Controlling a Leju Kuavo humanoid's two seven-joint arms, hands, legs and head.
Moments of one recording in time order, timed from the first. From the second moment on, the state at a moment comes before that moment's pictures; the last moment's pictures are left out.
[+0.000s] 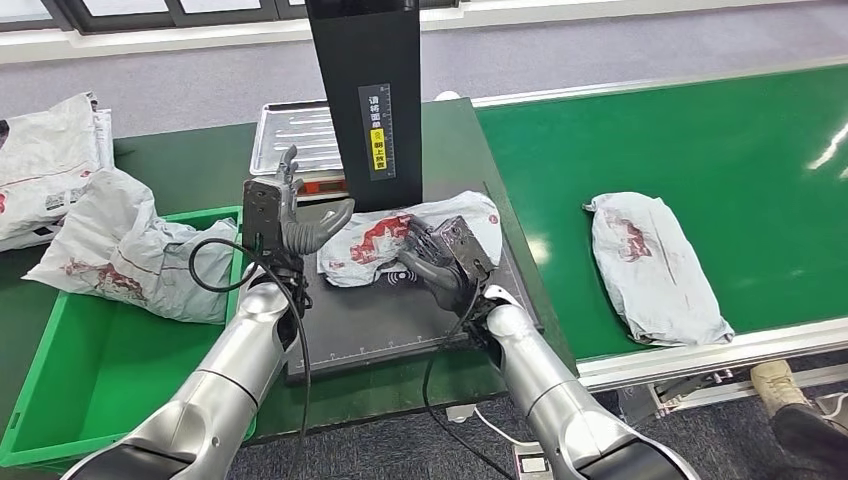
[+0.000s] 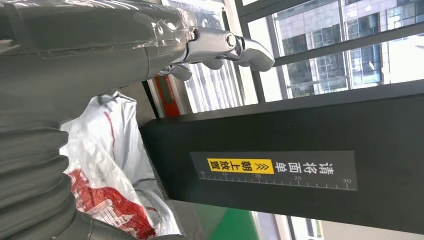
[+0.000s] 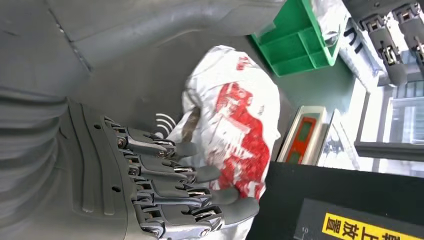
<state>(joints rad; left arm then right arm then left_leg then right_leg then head) -0.78 -0.27 -0.24 -0.55 -0.04 0.25 -0.46 -0.55 0.18 0.37 -0.69 0.14 0.16 -0.43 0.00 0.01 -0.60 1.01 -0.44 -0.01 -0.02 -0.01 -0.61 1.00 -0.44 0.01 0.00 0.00</state>
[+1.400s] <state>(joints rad) -0.79 -0.25 -0.62 -0.35 -0.74 0.12 -0.05 -0.49 0.04 0.19 -1.05 0.28 -0.33 -0.43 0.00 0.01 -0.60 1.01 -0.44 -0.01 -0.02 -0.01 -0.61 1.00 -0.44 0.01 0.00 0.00</state>
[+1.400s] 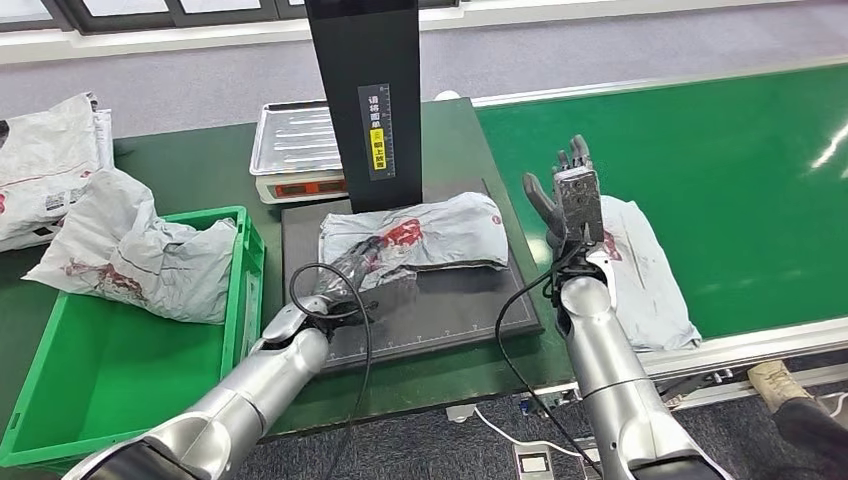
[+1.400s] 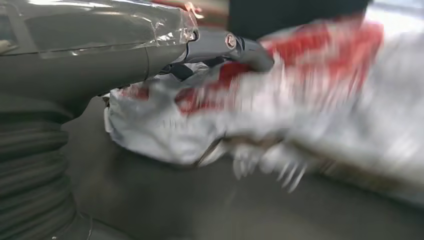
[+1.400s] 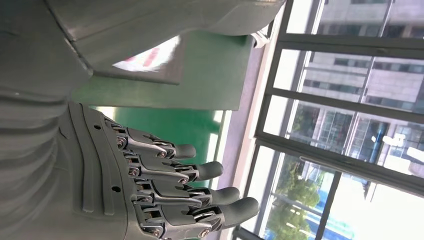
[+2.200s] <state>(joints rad) -0.88 -0.25 -0.76 -0.28 -0.83 0.16 0.11 -0.45 0.04 0.18 -1.07 0.24 -0.23 -0.46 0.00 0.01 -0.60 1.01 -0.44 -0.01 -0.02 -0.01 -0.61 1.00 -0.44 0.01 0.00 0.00</state>
